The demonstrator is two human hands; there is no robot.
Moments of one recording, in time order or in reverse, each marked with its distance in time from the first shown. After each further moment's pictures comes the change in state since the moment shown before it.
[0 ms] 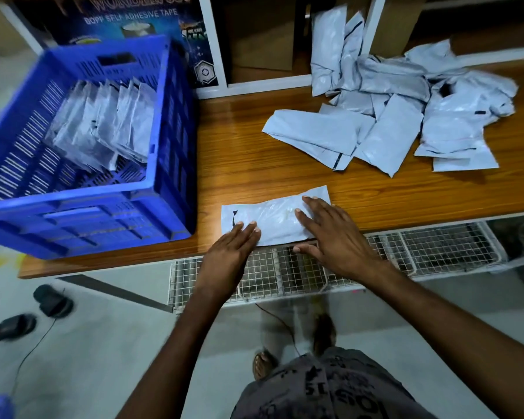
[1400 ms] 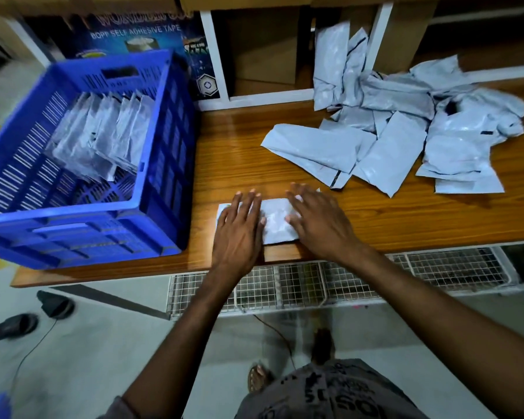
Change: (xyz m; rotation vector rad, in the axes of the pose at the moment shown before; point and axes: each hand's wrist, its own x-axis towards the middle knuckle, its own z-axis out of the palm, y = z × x) left_hand 0.093 0.021 -0.002 0.034 0.054 -0.267; right_hand 0.067 0.016 -0.027 0.058 0.104 0.047
